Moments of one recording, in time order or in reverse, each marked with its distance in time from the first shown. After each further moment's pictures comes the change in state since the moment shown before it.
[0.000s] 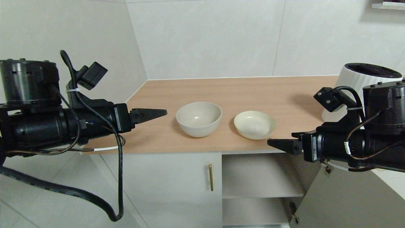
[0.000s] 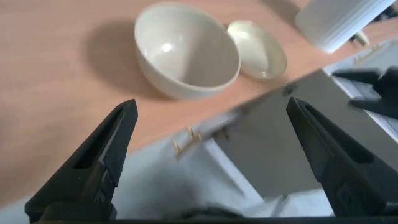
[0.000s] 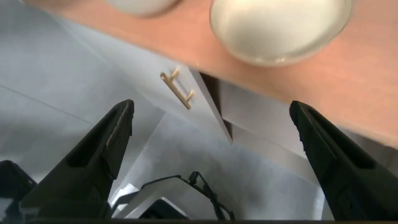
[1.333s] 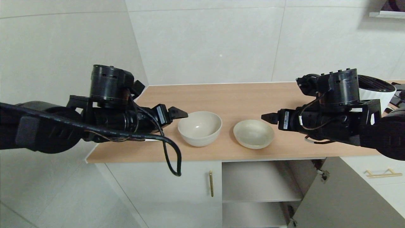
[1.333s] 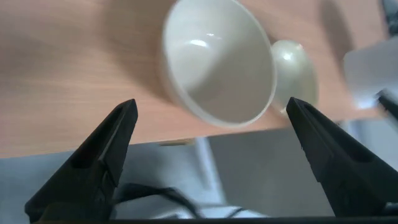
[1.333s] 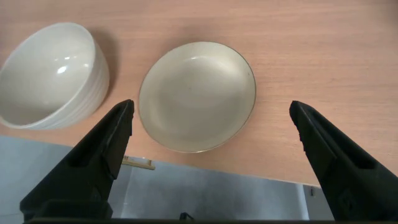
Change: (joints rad) left arm -0.155 0.247 -0.218 0.168 0.336 -0.361; right arm -0.018 0.243 -0.259 0.025 -0.330 0.150
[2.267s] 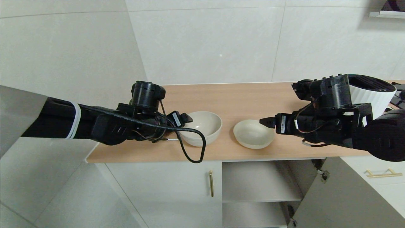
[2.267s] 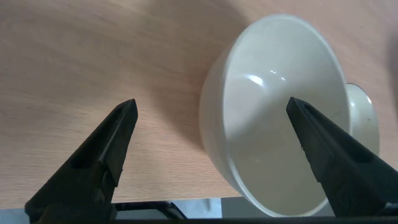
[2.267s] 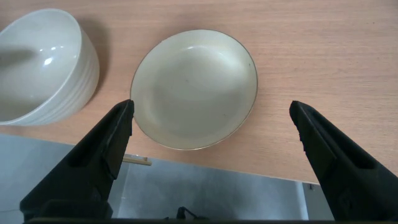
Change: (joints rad) left arm -0.009 0.232 -0.135 -0.010 0.174 -0.084; right arm 0.000 0.026 0.005 -0.001 0.002 0.000
